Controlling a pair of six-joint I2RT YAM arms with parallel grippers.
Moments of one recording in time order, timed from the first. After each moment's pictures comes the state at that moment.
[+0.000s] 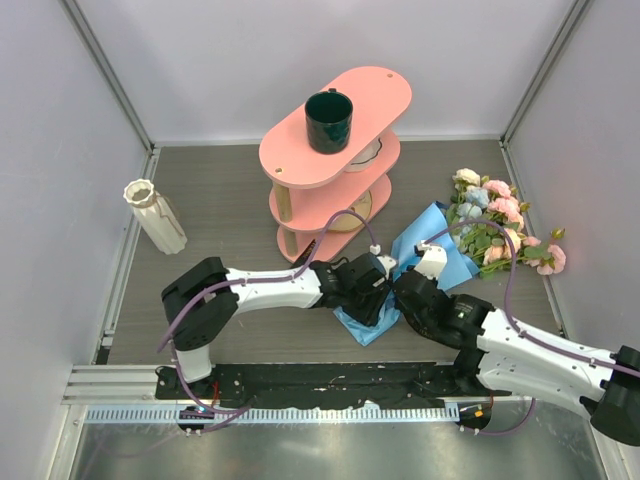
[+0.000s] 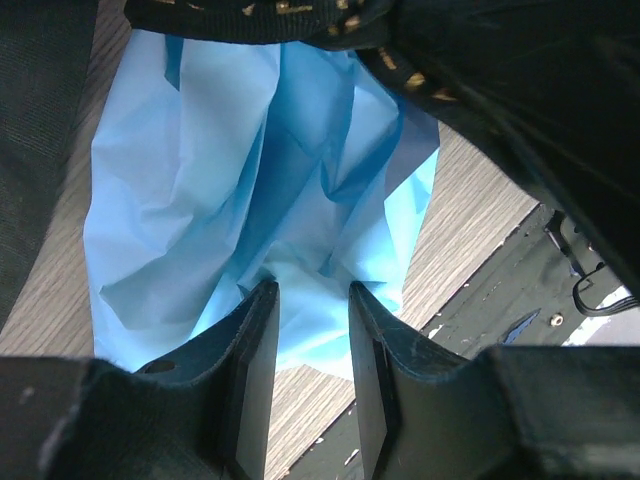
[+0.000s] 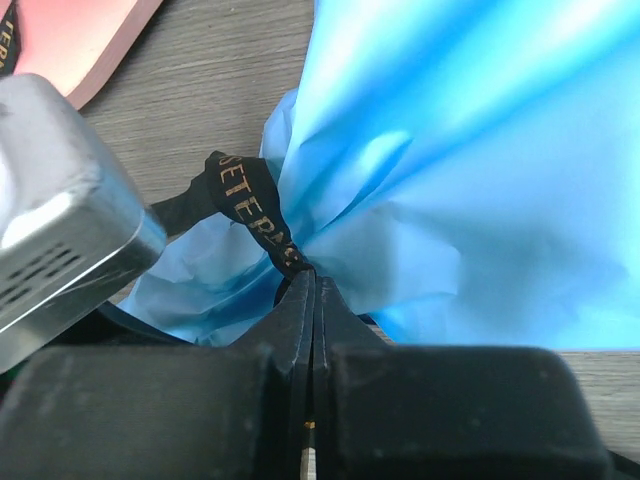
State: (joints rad) left arm -1.15 1.81 1.18 -0.33 0.10 -0.50; right arm 0.94 0.85 0.50 -0.49 0.60 0.84
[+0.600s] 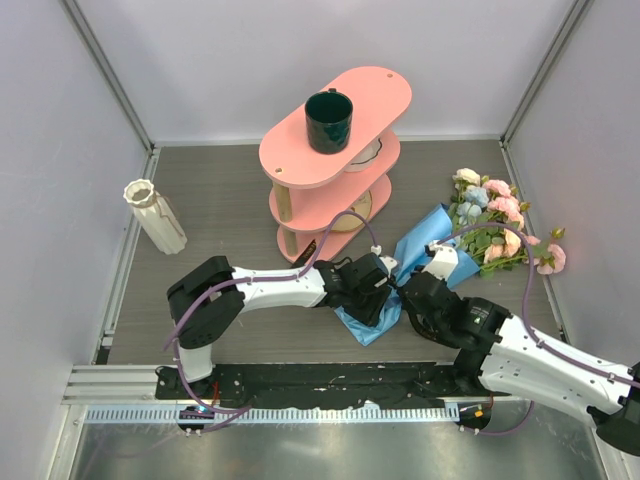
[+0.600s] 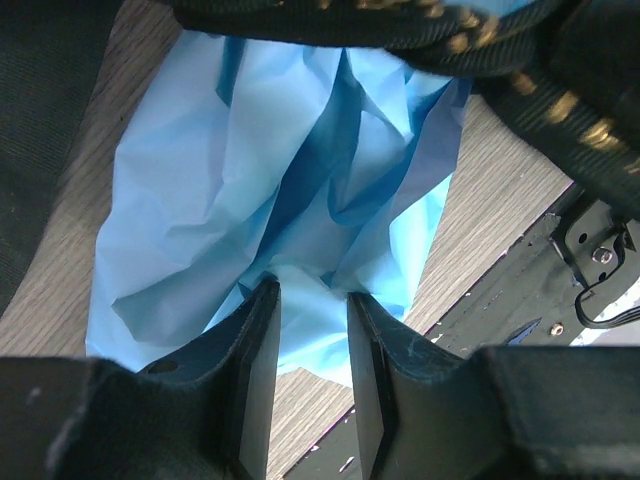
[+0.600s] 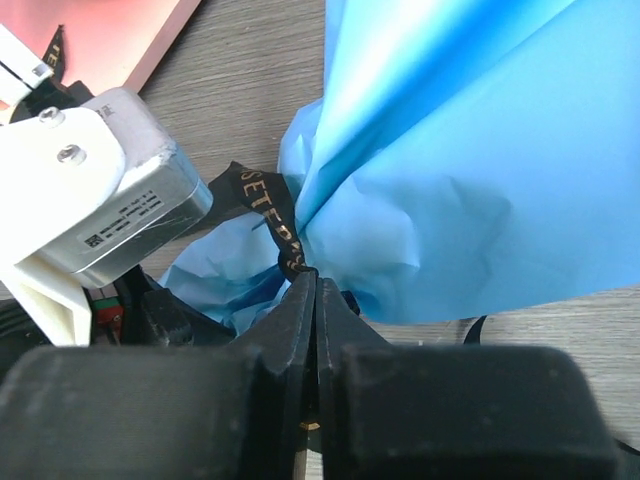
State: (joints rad) left arm -1.14 1.85 1.21 -0.35 0.10 -0.52; right arm 0.94 0.71 0.53 -0.60 0.60 0.86
